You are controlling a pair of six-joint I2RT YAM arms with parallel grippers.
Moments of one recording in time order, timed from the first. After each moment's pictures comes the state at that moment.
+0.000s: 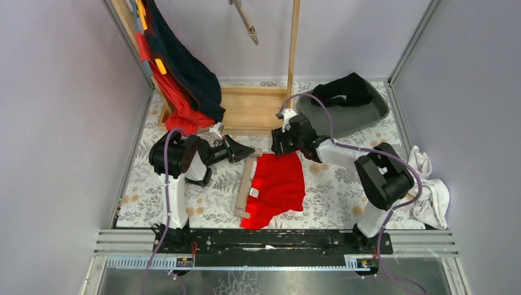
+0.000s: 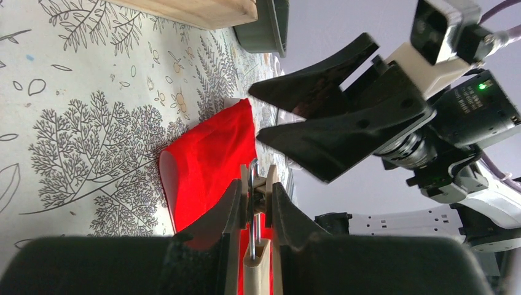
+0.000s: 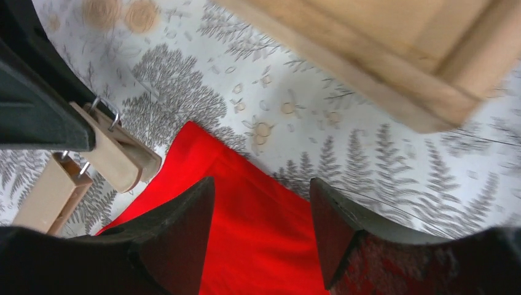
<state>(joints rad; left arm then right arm) -0.19 2.11 0.53 1.54 0.82 -1.32 0.58 1.72 0.98 0.08 -0.11 0.19</state>
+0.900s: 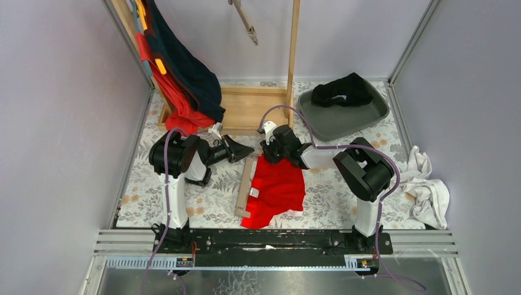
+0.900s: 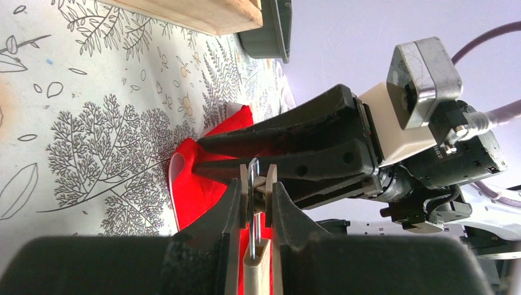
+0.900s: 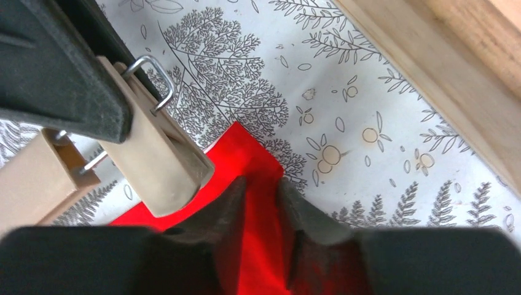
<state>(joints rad) -0.19 2.12 0.53 1.53 0.81 -1.32 0.71 1.90 1.00 0.20 -0.12 0.02</state>
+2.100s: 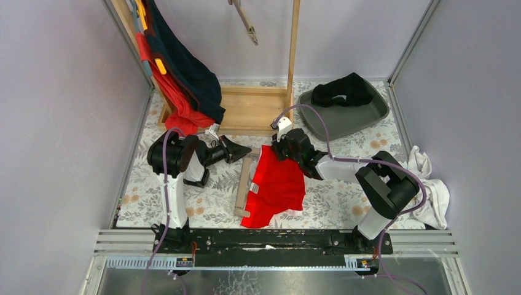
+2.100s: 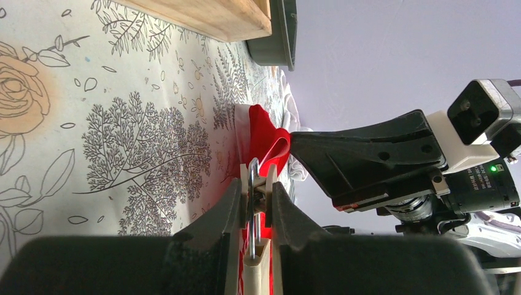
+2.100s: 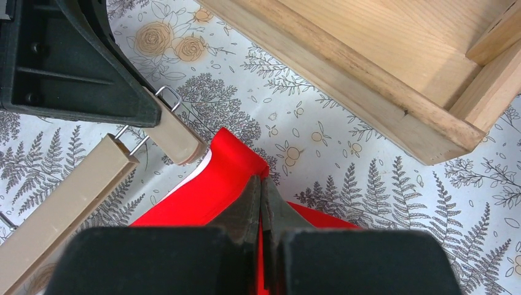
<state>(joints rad) -0.16 2.12 0.51 1.53 0.80 -1.32 0.72 1.67 0.79 0.41 0.01 0.11</state>
